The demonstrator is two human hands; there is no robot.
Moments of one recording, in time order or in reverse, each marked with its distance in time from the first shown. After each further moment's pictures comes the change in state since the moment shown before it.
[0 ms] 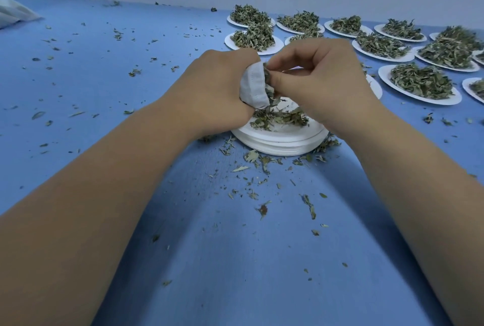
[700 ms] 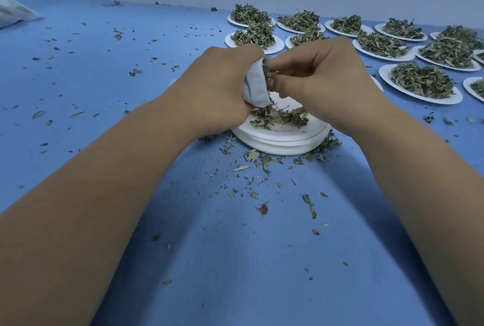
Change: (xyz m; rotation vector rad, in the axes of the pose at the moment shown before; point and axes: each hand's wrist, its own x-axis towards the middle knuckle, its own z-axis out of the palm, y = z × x) left_hand 0.001 0.003 -0.001 0.010 0.027 0.025; right_hand 0.001 -0.002 -0.007 -0.037 -0.106 -0.012
